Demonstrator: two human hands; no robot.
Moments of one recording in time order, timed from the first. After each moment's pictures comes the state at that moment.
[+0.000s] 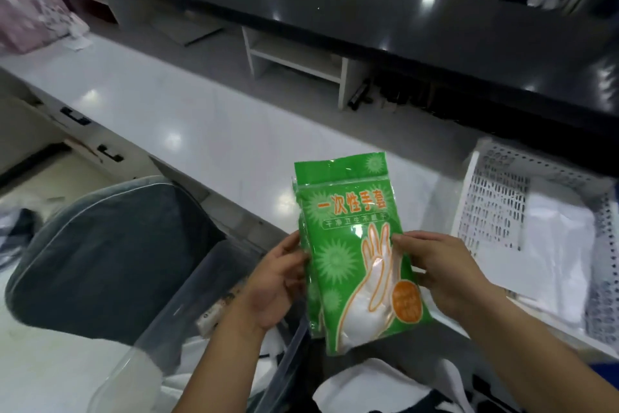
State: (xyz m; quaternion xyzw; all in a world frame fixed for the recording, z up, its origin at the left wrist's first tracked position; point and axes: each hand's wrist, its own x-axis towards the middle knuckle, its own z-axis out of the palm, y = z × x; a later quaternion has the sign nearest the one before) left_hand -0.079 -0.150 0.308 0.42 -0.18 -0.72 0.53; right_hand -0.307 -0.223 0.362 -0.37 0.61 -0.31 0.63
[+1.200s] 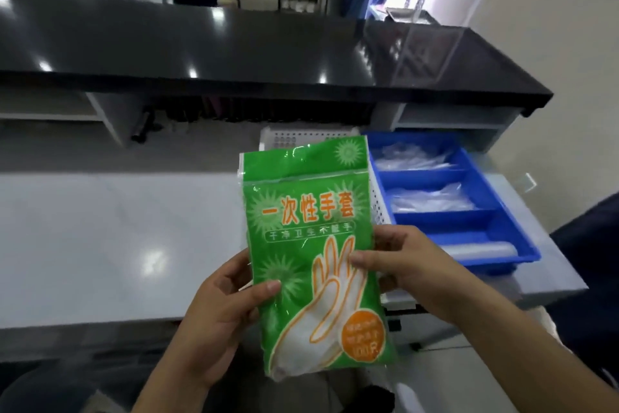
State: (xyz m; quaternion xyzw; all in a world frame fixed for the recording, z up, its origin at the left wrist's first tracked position) left_hand -0.257 -0.171 0.358 0.36 -0.36 -0.77 0.38; right_hand -0.508 -0.135 0.419 -0.41 0.59 -0.38 0.58
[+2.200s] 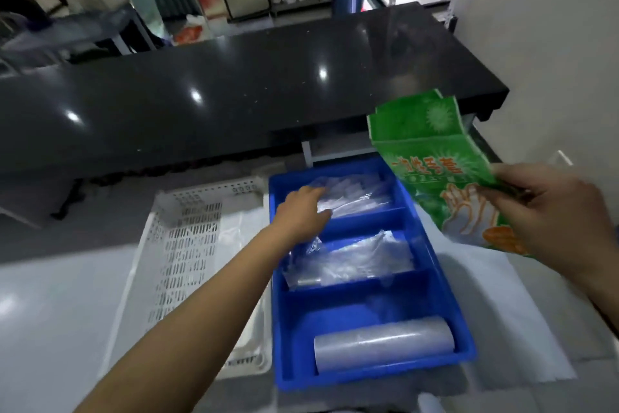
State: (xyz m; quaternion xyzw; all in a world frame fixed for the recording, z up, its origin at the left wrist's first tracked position) left_hand -0.667 -0.374 0.337 0.49 -0.84 -0.24 -0.01; right_hand -0.917 -0.173 0.427 -0.57 0.73 -0.37 0.02
